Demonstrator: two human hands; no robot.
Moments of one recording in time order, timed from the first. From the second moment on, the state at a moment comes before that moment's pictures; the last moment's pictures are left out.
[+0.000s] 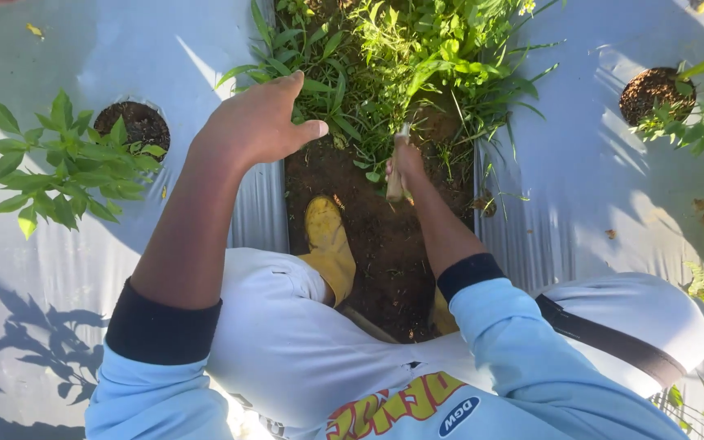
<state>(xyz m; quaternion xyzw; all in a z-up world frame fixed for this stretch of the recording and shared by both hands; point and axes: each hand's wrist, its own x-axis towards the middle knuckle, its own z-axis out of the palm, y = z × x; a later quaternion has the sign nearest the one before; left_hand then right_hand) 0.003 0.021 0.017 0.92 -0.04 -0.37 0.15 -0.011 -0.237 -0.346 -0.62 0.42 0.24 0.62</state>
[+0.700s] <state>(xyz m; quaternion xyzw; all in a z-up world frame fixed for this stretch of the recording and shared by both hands) 0.003 0.015 0.009 0.92 -0.06 -0.37 0.14 -0.062 -0.246 -0.339 -0.70 0.36 0.31 0.54</state>
